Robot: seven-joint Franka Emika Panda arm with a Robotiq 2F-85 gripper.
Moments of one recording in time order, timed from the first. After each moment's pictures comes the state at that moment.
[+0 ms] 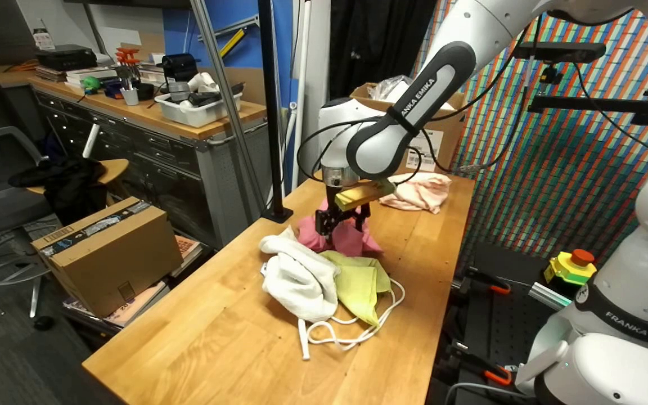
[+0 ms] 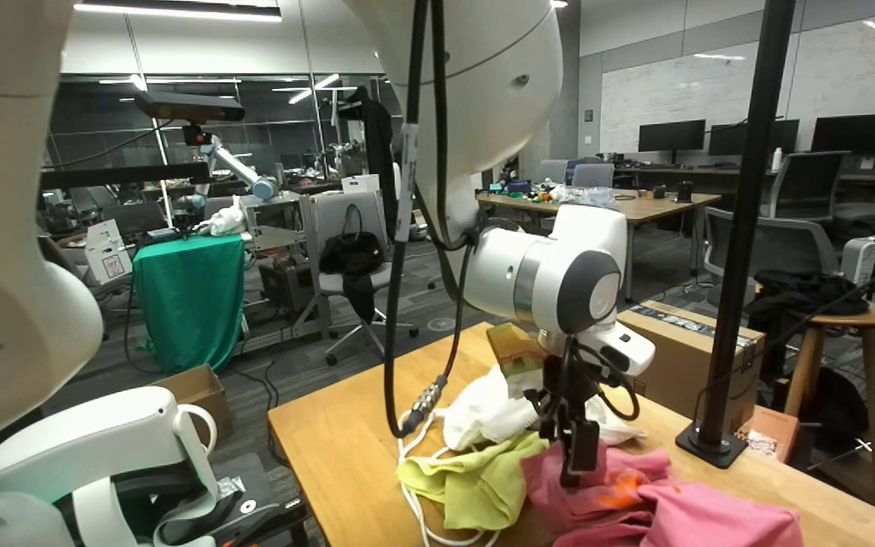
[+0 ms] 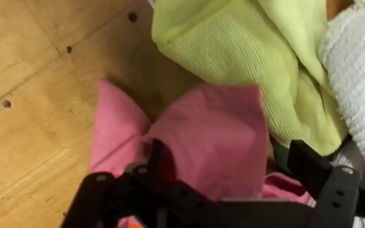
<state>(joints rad) -0.65 0.55 0.59 -2.14 -0.47 2.42 0.78</state>
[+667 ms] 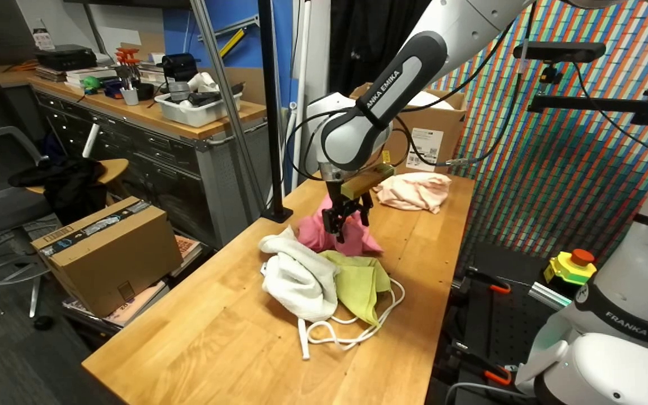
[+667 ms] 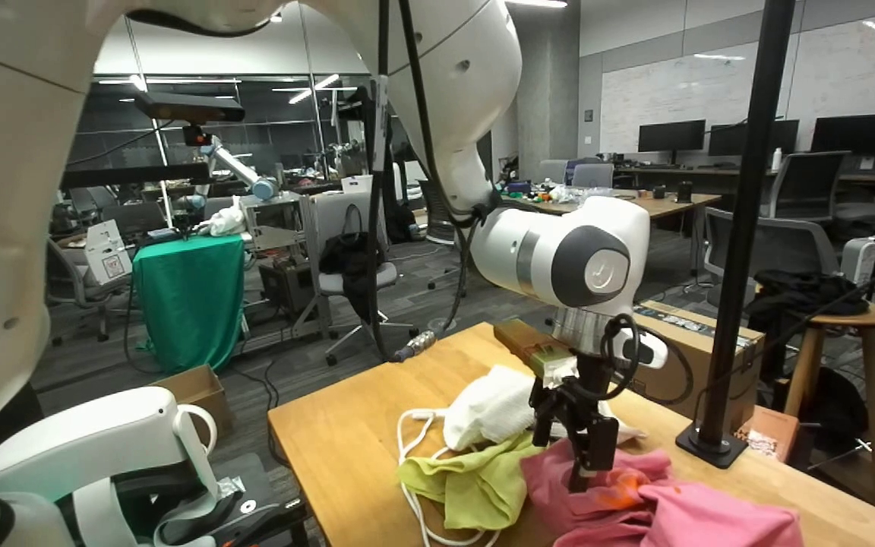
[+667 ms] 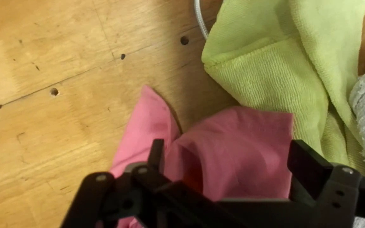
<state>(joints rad) -0.18 0.49 0.11 -2.04 -0.13 2.23 0.35</state>
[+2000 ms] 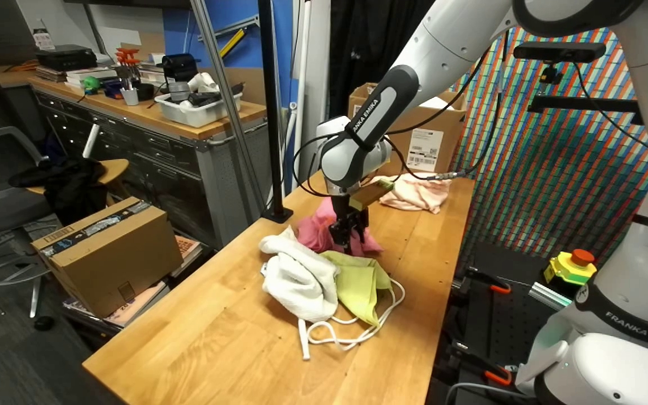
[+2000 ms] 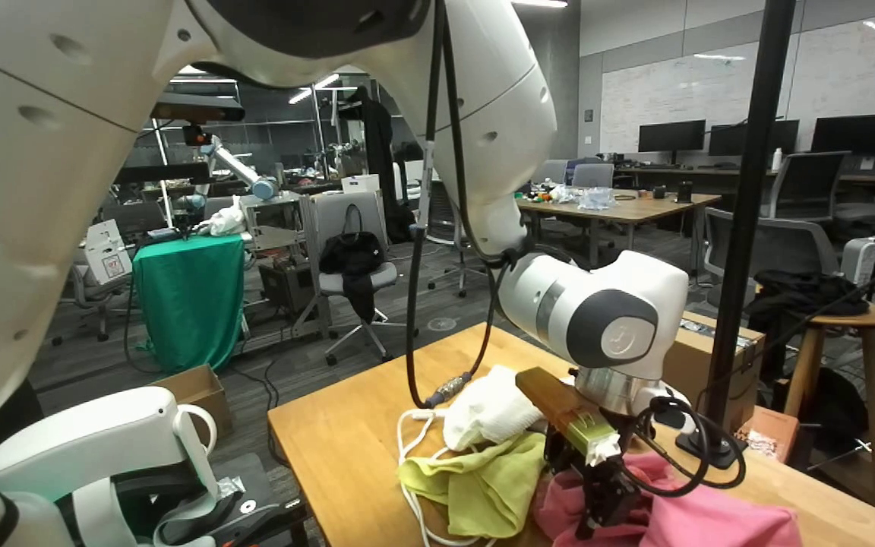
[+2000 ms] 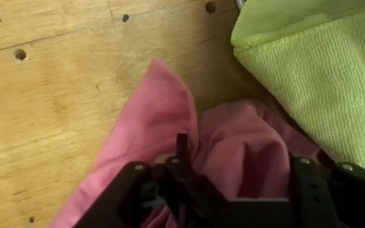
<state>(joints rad) -0.13 0.63 0.00 -1.99 0.03 2.31 0.06</state>
